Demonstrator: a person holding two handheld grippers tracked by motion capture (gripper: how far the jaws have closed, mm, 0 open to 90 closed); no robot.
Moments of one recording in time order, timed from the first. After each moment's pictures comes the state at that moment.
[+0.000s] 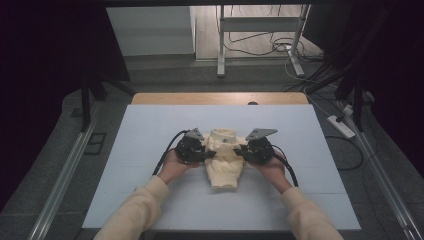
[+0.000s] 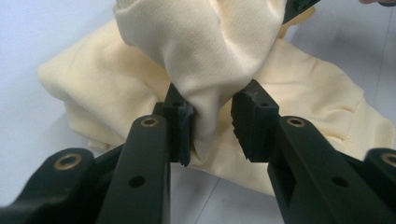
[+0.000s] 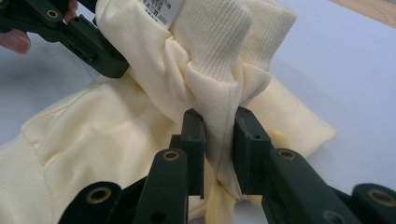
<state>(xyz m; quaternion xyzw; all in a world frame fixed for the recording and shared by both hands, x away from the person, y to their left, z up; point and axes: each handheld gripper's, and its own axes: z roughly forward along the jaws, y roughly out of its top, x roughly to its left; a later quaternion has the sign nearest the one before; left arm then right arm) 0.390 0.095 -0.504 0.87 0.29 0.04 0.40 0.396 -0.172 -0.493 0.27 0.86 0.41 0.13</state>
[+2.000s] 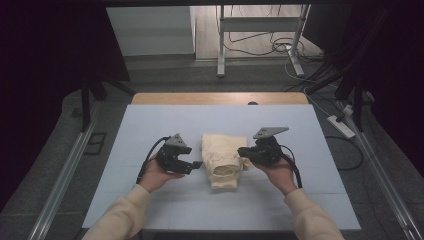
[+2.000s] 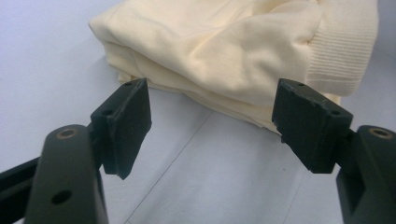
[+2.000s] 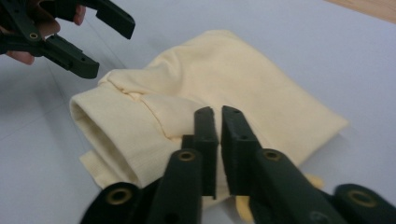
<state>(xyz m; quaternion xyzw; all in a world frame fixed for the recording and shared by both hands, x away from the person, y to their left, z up) 0.346 0.139 -0.483 0.86 0.32 0.07 0.39 0.371 -0.178 -0.454 0.29 0.85 0.42 0.08</state>
